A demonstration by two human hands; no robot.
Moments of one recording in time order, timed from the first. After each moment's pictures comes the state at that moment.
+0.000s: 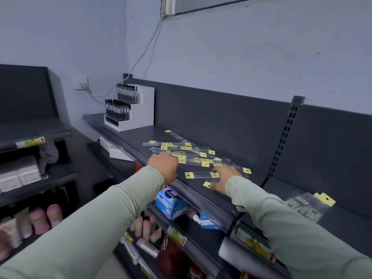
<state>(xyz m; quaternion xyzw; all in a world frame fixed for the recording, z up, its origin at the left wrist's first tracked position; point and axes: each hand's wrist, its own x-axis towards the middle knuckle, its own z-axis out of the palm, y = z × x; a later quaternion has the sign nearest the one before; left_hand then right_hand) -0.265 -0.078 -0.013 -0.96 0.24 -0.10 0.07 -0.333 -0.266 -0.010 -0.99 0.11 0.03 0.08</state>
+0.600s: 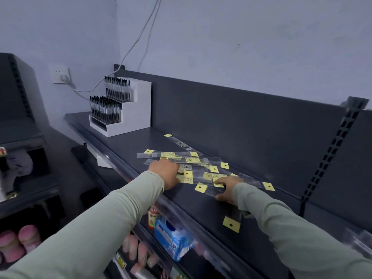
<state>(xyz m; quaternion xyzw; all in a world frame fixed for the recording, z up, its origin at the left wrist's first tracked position) -0.099 -0.086 -0.047 -0.97 0.25 -0.03 0.05 -0.173 -0.292 -0.048 -0.98 0.12 0.12 0.08</state>
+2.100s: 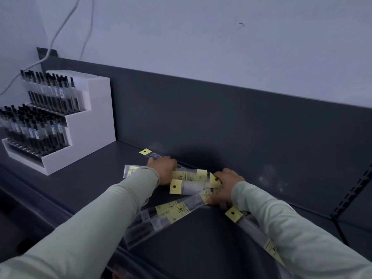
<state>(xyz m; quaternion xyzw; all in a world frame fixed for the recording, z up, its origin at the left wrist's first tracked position) 0.137 -0.135 -0.062 -0.92 0.39 0.02 -0.05 -0.013 -0.303 -0.054 -0.98 0.19 0.06 0.05</state>
